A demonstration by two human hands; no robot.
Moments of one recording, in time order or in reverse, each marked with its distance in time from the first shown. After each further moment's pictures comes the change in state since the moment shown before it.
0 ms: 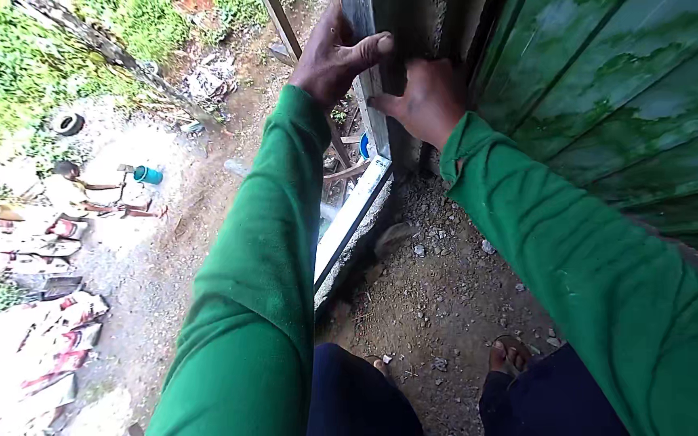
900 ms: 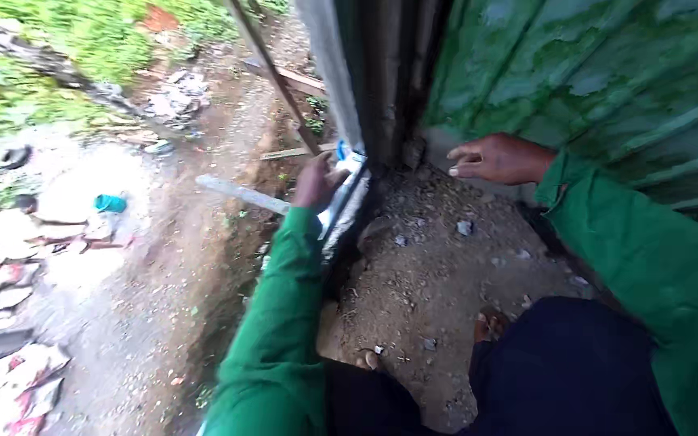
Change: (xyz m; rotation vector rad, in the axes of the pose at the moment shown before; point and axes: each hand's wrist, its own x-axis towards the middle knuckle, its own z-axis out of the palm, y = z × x) left_hand -0.148 -0.078 0.052 0.654 0.046 -0.514; right_hand -0.099 0.161 -0.058 -0.032 -0.513 -0.002
